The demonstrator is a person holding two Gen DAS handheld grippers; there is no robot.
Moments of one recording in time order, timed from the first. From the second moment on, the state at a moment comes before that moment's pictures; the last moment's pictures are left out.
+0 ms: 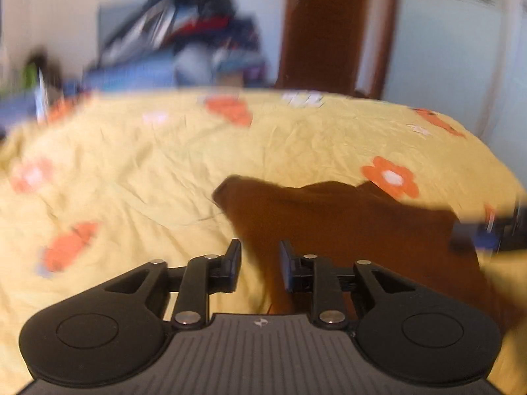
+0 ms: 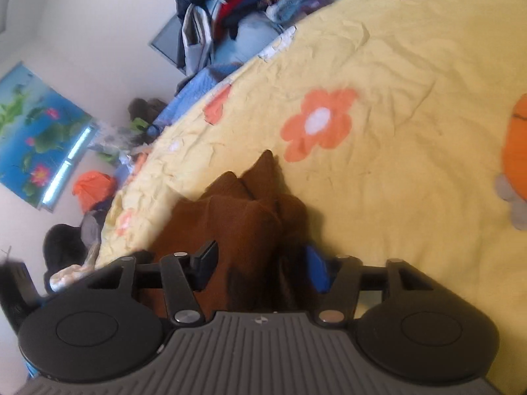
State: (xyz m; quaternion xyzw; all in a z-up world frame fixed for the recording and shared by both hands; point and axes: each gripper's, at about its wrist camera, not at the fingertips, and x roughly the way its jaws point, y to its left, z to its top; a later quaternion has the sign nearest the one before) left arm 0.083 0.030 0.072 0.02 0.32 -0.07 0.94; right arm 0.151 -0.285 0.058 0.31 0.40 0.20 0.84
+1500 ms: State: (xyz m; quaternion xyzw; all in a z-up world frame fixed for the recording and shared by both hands) left arm -0.004 -0.030 0.023 0.13 0.30 -0.23 0.92; right arm 0.156 -0.252 0.090 0.15 0.42 0.23 0.87
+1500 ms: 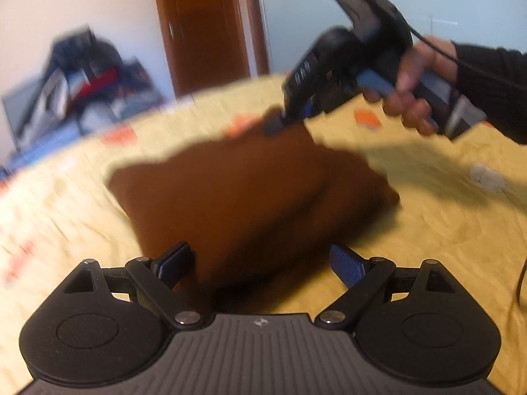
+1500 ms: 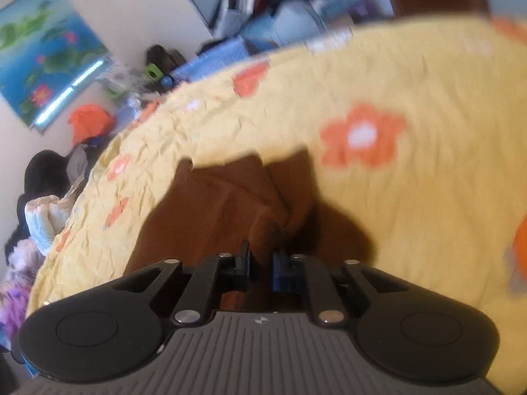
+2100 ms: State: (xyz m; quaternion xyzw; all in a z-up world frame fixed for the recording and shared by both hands) left arm -0.011 -0.002 0.015 0.14 0.31 -0.13 0.93; right arm 0.076 -0.247 0.096 0.16 0.43 0.29 0.84
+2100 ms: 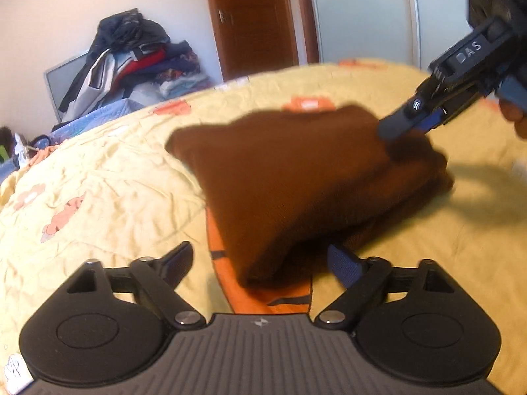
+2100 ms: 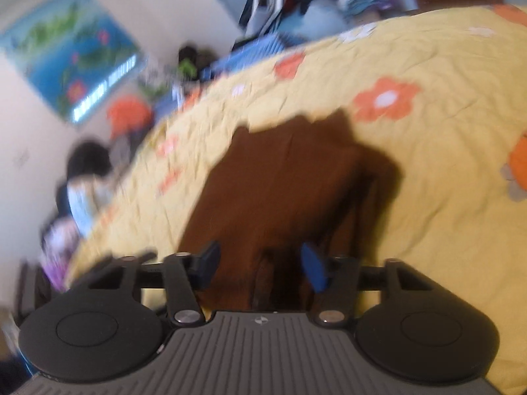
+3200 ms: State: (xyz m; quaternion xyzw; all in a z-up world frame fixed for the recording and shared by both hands) left arm 0.022 0.075 0.018 -0.20 0.45 -0.19 0.85; right arm 0.063 -0.276 0.057 0.22 0.47 0.29 0.80
